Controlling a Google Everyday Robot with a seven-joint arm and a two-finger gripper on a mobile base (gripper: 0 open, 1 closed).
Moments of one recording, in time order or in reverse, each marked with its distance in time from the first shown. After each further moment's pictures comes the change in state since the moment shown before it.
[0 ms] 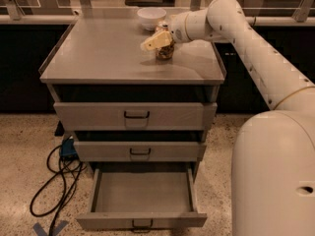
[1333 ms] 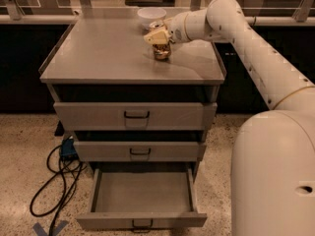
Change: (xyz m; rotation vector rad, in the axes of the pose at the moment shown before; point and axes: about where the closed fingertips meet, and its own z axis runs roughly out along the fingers) arm 0.000 0.000 0.000 0.000 0.000 0.000
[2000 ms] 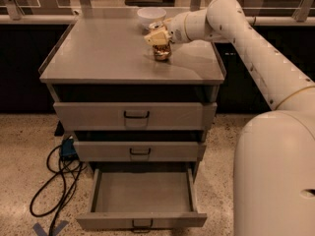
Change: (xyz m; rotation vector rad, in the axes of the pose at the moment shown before) arm -0.001 0.006 -0.003 -0.010 0.005 -0.010
